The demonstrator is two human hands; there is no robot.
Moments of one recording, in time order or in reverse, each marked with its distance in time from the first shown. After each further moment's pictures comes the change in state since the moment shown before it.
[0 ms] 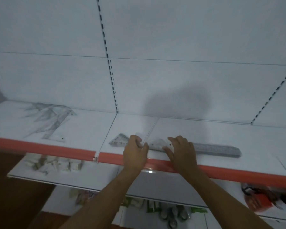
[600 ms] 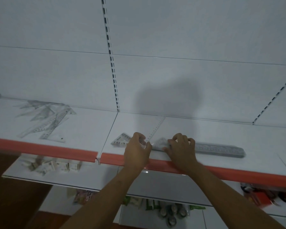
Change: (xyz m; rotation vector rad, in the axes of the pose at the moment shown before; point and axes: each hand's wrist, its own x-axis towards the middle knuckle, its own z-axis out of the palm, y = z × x) left_hand 0.019 -0.011 -0.005 0.017 -0.047 0.043; right_hand 0.019 -0.010 0.017 -0.260 -0.123 -0.010
